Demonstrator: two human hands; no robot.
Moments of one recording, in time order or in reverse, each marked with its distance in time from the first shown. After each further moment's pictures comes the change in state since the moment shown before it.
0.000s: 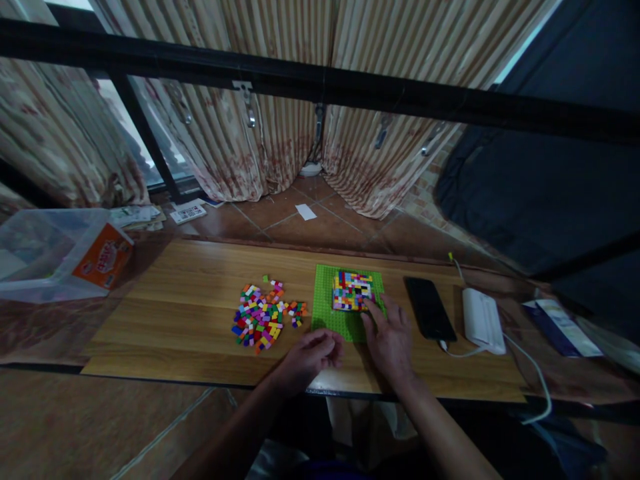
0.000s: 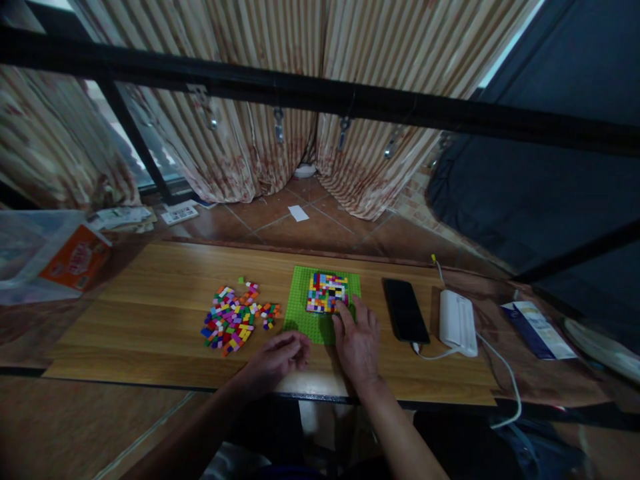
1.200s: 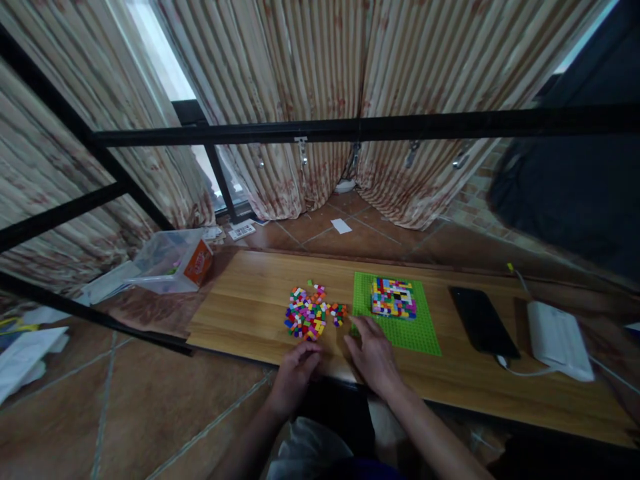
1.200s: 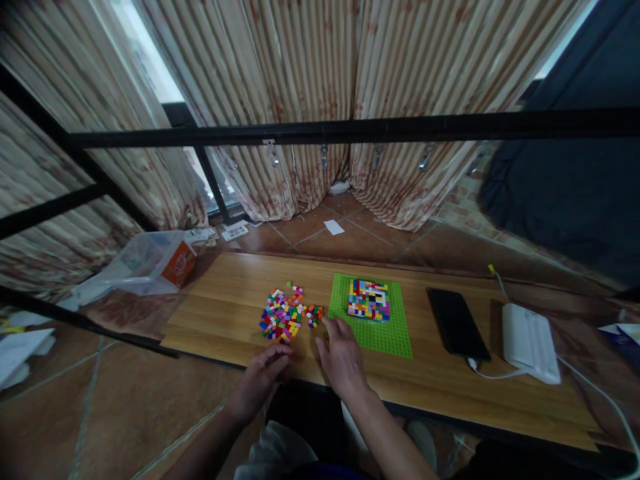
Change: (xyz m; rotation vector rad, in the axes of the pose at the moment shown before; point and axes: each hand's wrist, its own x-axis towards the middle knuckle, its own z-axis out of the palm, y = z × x) left_hand -0.095 0.028 -0.041 0.467 0.571 0.133; right_hand -0.012 -0.106 0.015 0.497 -0.257 0.020
